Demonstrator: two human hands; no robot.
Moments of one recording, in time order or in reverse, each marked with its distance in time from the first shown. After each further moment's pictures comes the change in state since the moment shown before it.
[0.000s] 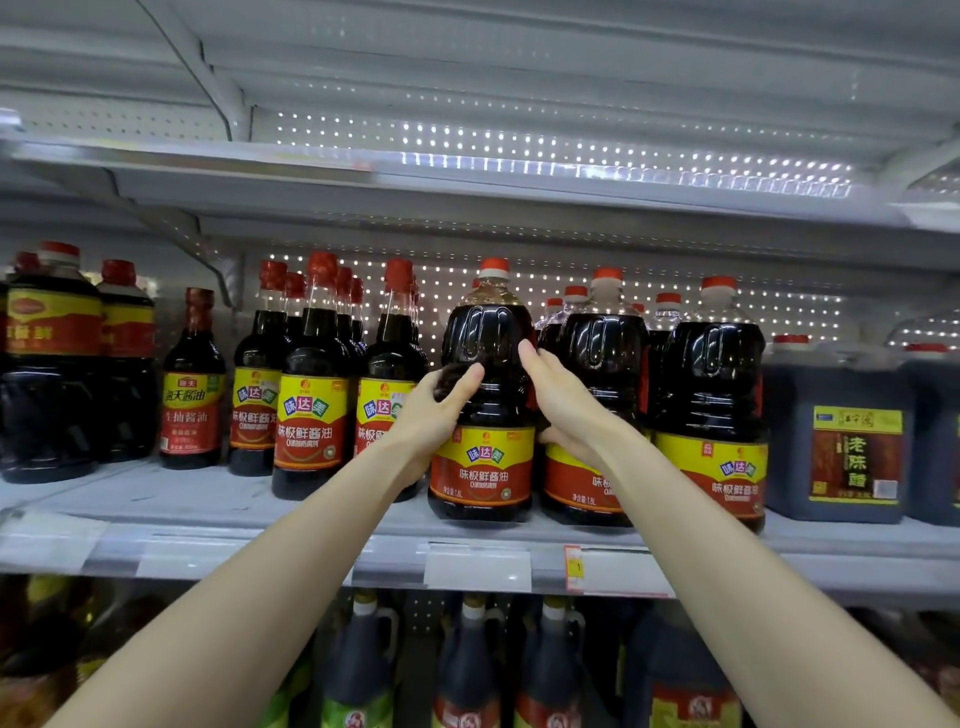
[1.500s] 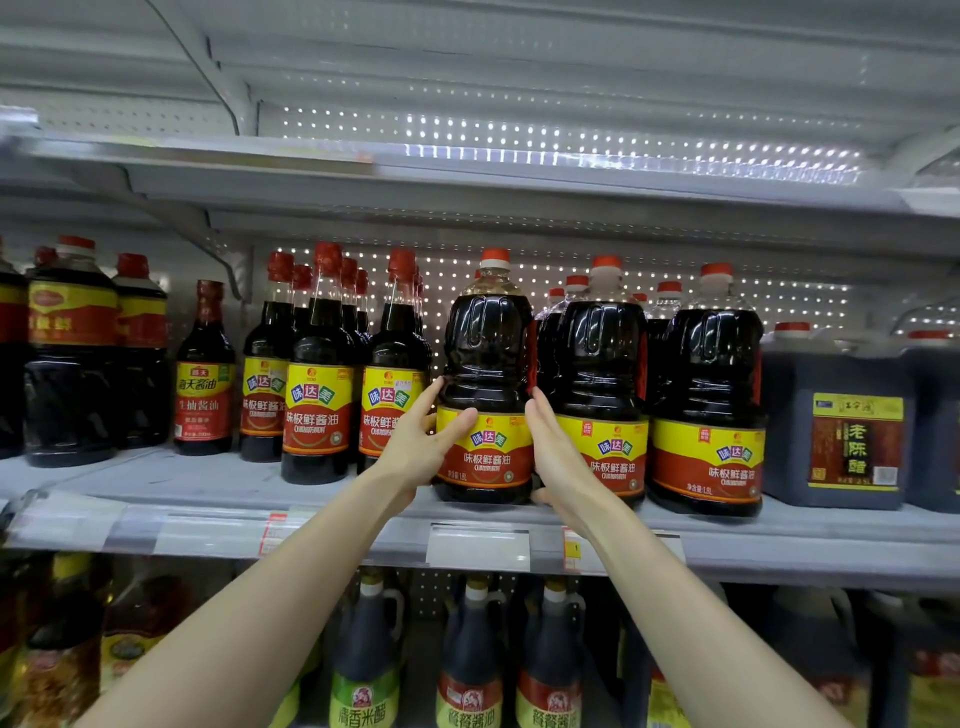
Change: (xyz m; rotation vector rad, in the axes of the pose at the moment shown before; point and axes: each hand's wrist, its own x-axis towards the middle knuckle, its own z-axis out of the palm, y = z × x) left_hand -0.025 -0.037 -0.012 0.046 -0.020 -0.050; right_hand -0.036 0.063 0.017 0.116 0.026 0.056
